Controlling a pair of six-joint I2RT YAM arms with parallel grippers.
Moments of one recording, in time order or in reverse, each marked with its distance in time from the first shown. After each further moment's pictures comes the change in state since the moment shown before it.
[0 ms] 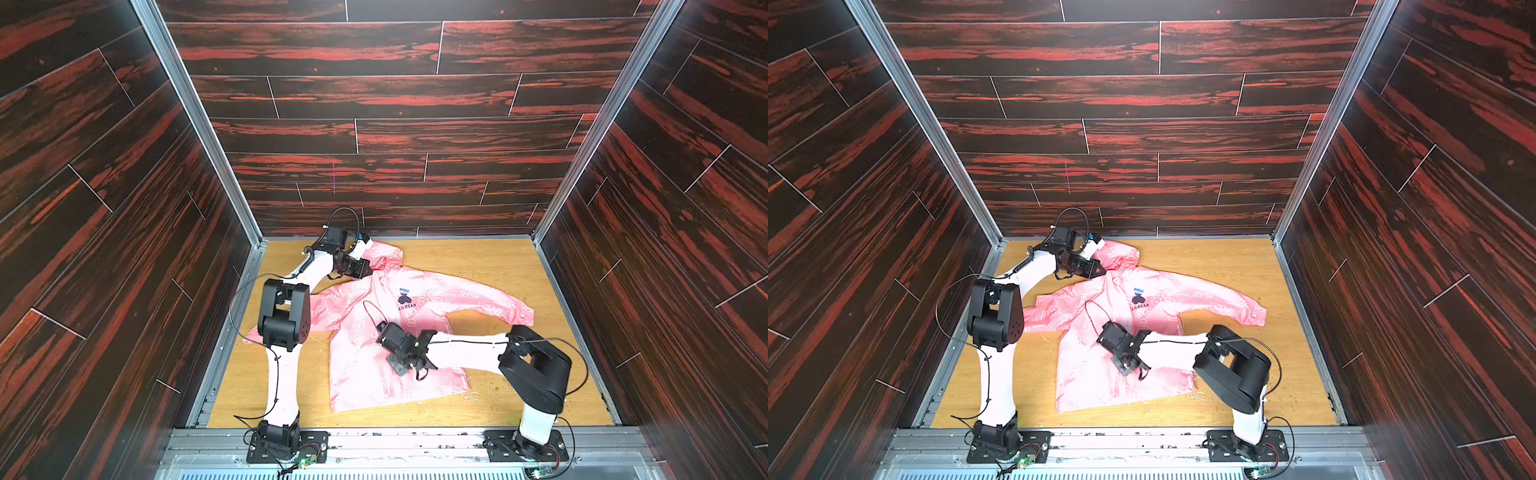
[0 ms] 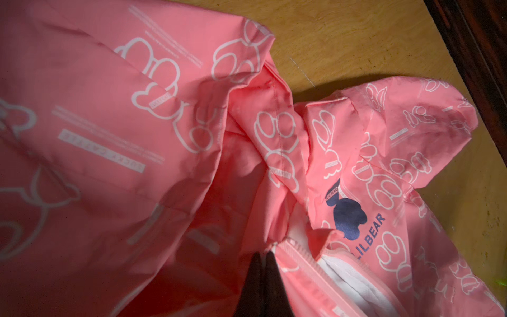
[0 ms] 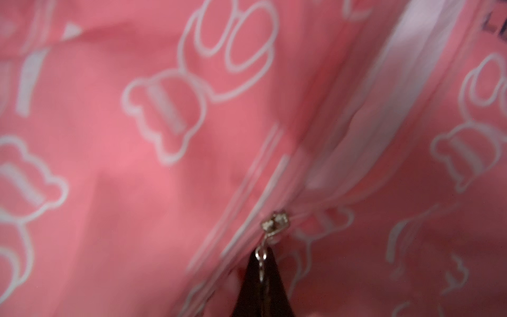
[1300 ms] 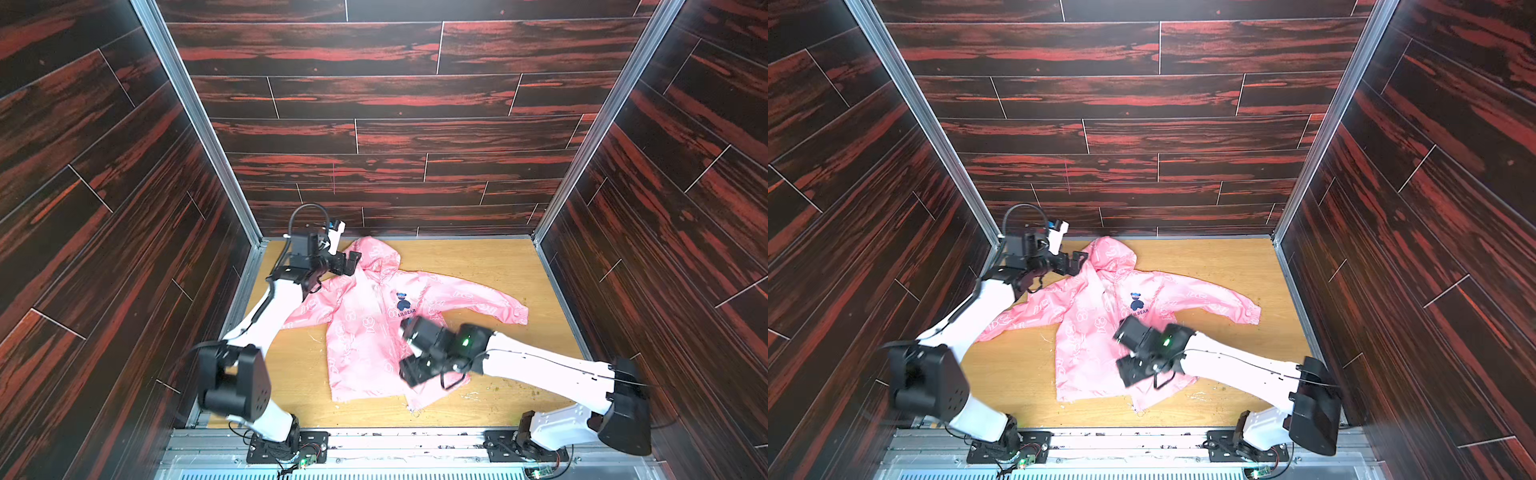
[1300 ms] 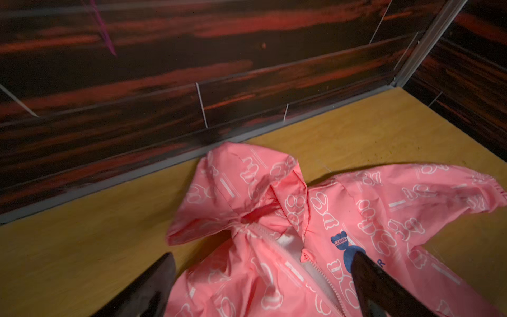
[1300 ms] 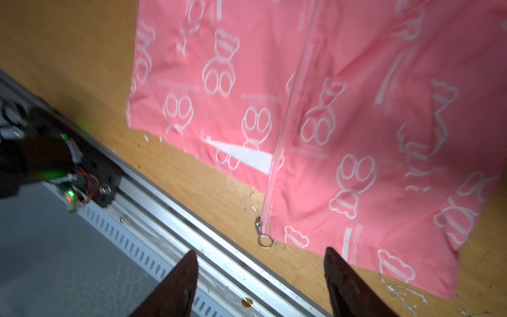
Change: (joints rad) left arm 0.024 -0.732 -0.557 0.391 -0.303 -0.081; right arm -0.116 -0.417 0.086 -0.366 -0.309 0.269
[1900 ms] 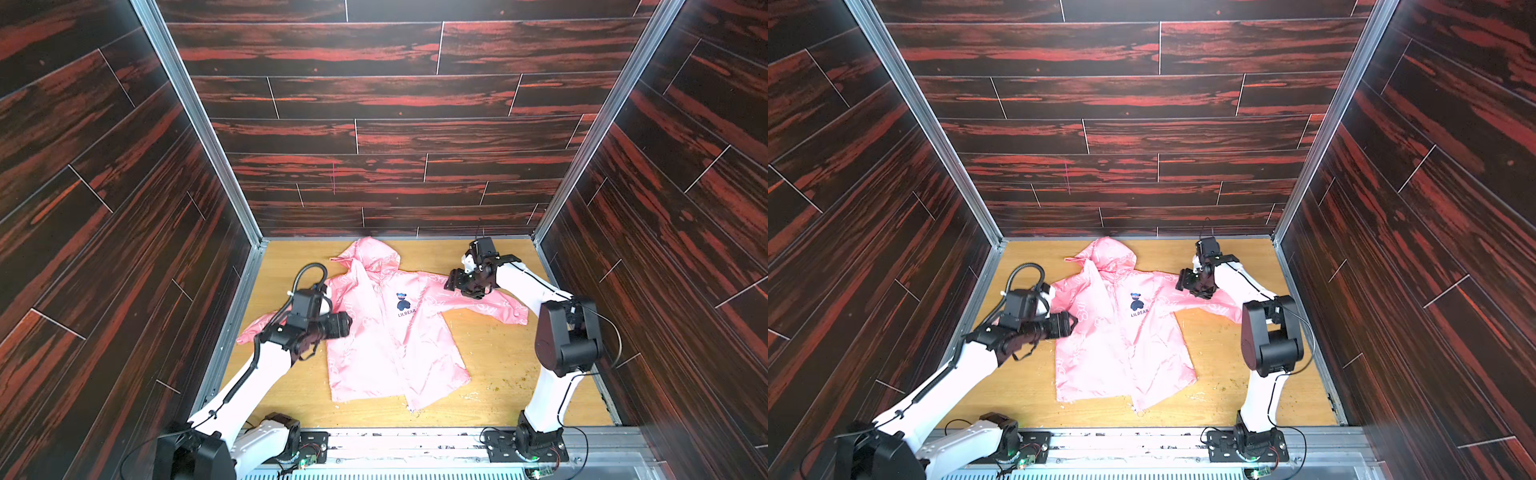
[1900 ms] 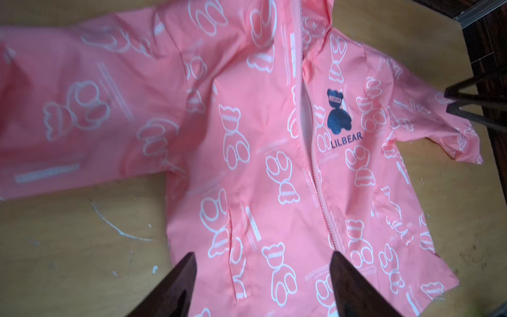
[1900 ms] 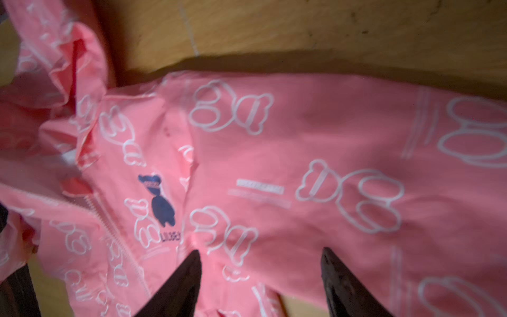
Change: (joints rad) left arm -0.150 -0.423 -0.544 -0.294 -0.104 -0.500; right arm -0.810 0.539 0.311 0.206 -0.220 -0.159
